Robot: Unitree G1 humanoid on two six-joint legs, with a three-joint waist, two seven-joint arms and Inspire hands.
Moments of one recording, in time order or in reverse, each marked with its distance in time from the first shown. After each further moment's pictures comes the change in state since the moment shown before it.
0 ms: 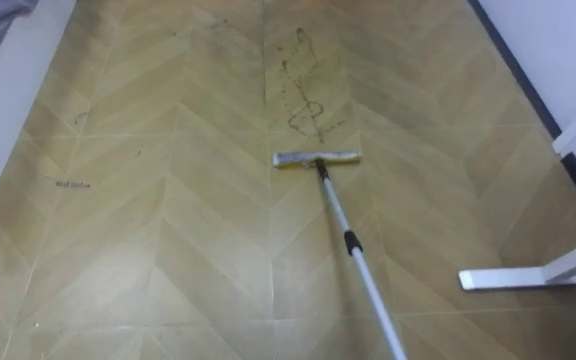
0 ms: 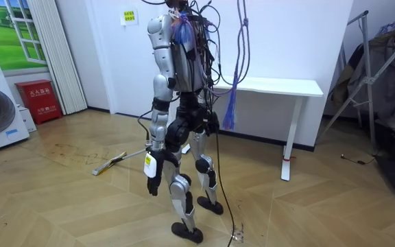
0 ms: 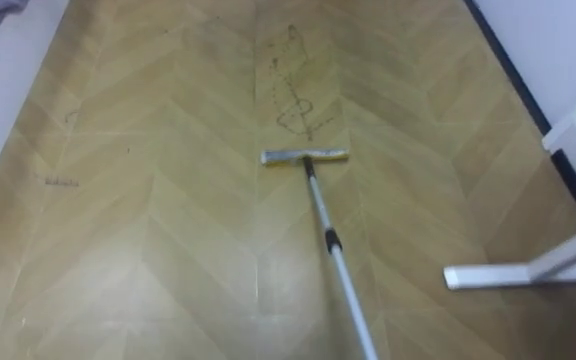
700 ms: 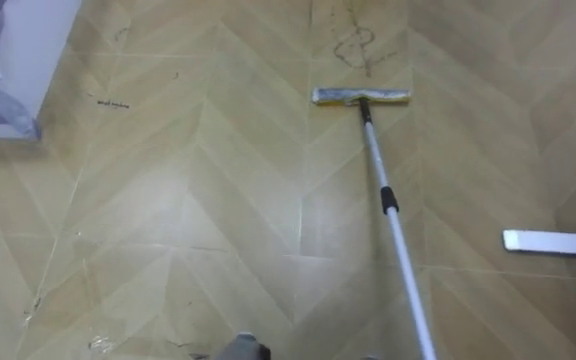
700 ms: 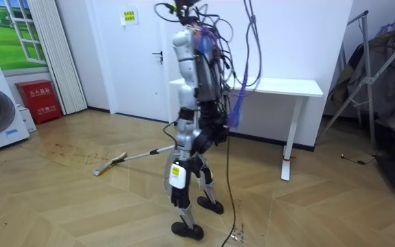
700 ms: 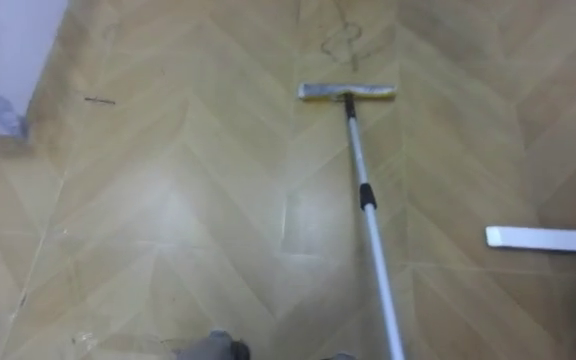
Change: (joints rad) left arm -0.099 -0.017 -0.058 0.074 -0.105 -0.037 0.094; right arm -0.102 -0.007 0.045 0.120 0.286 -0.084 -0.132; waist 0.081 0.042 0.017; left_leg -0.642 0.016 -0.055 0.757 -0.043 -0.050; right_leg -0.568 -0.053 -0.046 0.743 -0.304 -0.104
